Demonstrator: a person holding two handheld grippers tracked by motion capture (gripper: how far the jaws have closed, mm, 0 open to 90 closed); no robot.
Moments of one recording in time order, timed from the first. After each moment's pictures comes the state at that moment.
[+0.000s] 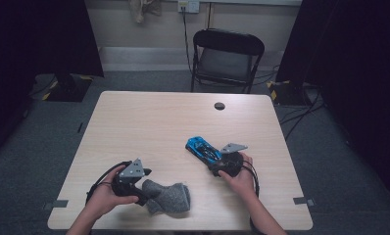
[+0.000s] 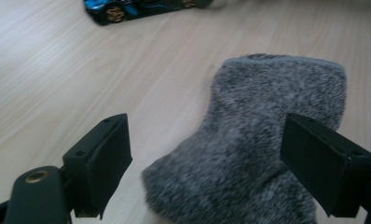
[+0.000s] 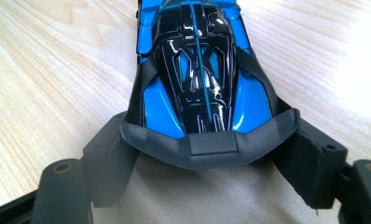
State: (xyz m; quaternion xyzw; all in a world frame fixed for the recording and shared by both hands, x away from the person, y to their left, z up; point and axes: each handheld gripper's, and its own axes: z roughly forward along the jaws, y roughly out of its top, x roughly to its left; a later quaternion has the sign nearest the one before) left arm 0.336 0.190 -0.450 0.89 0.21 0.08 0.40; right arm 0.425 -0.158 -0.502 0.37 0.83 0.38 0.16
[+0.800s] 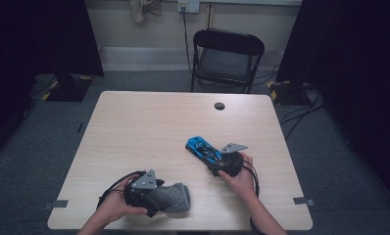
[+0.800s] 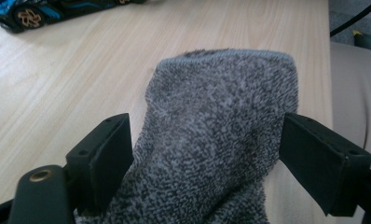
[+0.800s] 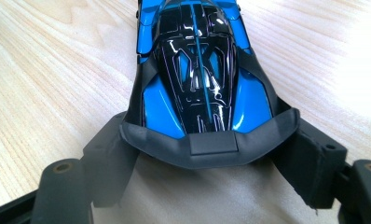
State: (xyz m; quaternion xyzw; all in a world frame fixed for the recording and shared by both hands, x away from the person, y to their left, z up) left arm 0.325 0.166 -0.469 0.90 0.17 0.04 0.40; right arm 0.425 -0.158 -0.502 0.37 0.83 0.37 0.16
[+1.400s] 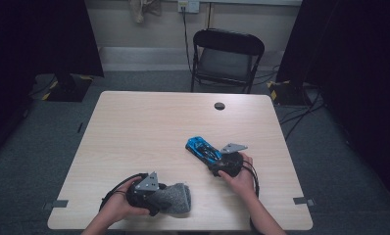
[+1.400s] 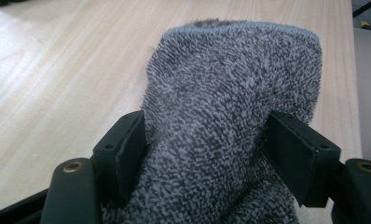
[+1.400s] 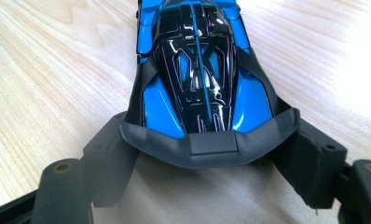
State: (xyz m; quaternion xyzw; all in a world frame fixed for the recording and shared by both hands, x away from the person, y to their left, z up) left arm 0.327 0.163 -0.486 0.90 0.17 0.04 0.39; right arm 0.425 -0.158 -0.502 0.37 0.83 0.37 0.16
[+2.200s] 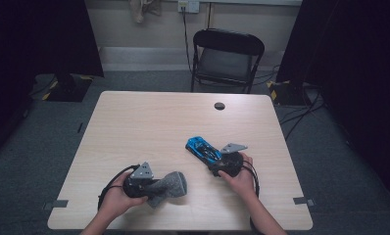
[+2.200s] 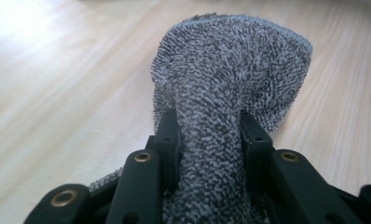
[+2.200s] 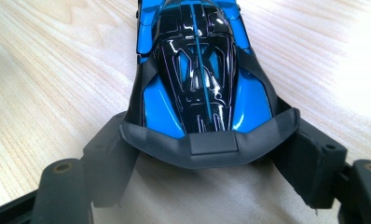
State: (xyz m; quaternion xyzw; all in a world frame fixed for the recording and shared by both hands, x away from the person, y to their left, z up) left arm 0.339 0.176 -0.467 0.87 0.27 0.06 0.41; right arm 0.425 -0.158 -0.502 0.37 0.83 0.37 0.16
